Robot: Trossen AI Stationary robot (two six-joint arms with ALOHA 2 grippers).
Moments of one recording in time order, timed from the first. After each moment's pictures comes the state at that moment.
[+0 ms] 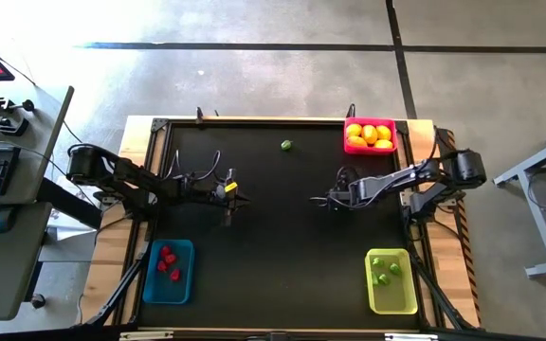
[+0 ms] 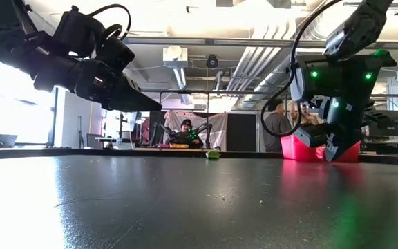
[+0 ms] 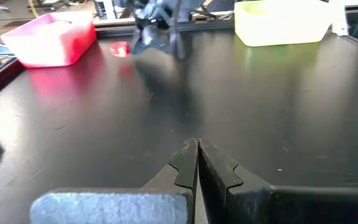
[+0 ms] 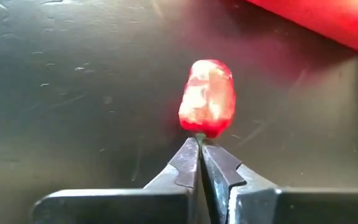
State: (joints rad) left arm 0.09 1.48 0.31 0.87 0.10 0.10; right arm -0.01 1.56 0.64 -0.70 0.65 1.28
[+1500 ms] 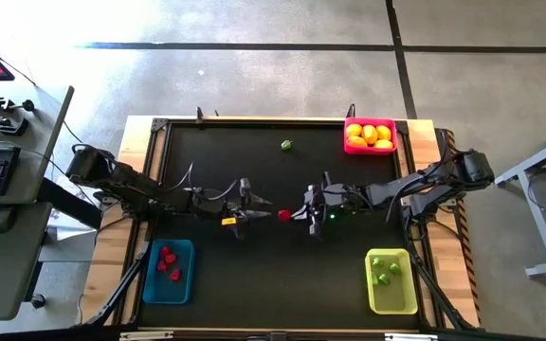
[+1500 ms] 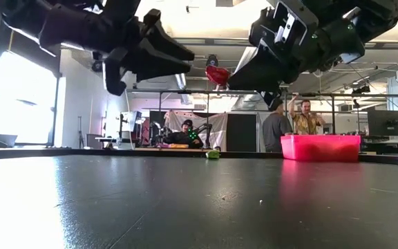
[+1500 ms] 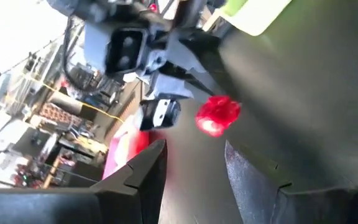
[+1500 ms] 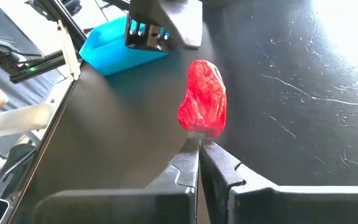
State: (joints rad) left arm -0.18 1.51 0.57 0.71 -0.27 0.87; right arm 0.10 1.50 0.64 0.43 -0.06 0.36
